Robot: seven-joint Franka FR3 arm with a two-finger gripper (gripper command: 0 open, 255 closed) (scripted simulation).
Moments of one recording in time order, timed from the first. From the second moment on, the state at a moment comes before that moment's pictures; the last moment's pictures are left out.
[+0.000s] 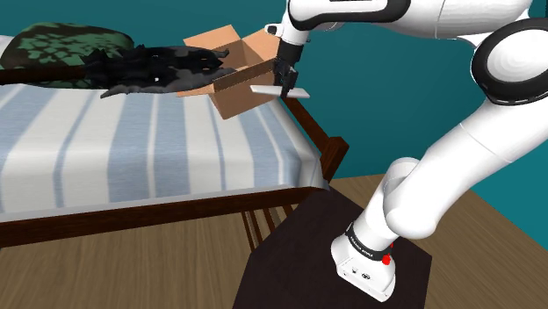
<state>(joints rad) 0.22 -0.21 -0.32 -2.02 -0.08 1.82 -1.10</state>
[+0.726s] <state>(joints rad) 0.22 -0.20 -0.31 -1.86 -0.07 1.67 -1.10</state>
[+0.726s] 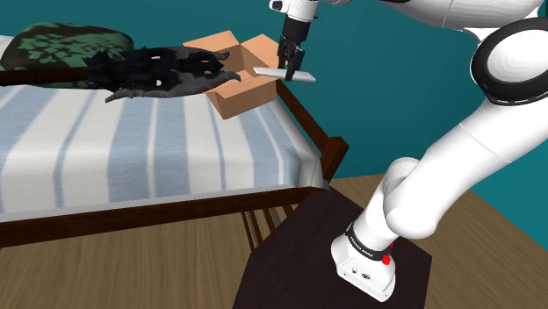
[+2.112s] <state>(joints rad) 0.38 -0.01 -0.11 -1.60 -0.01 1.58 -0.76</state>
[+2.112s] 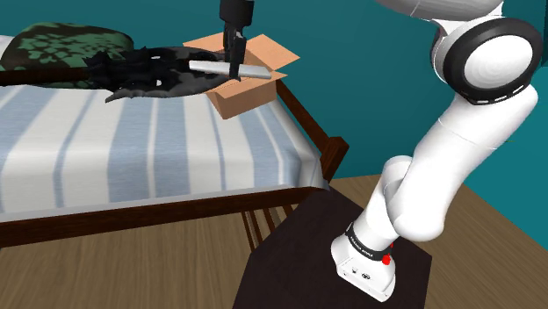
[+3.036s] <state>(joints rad) 0.52 0.39 0.00 -1.05 -0.01 1.43 -0.51</state>
